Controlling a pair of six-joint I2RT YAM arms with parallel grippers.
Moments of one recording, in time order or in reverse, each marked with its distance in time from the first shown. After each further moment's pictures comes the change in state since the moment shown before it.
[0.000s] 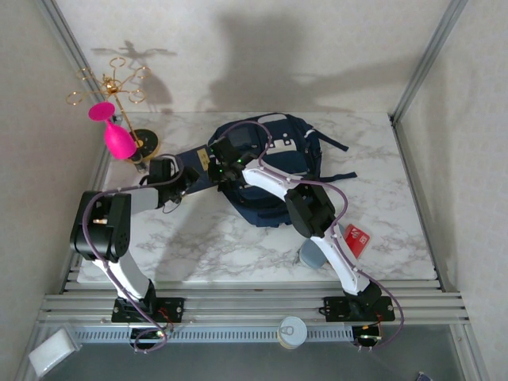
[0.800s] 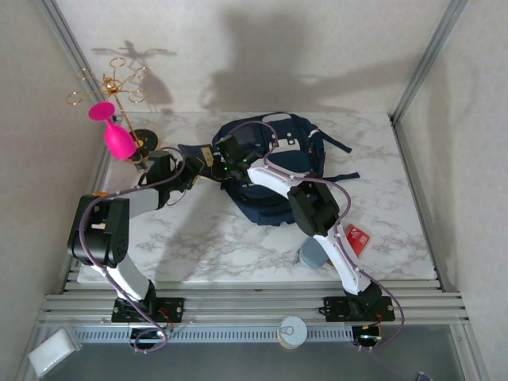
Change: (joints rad) left arm -0.020 -0.040 0.002 0.190 0.185 -0.159; right arm -0.031 -0.027 -0.071 0.080 -0.029 0.030
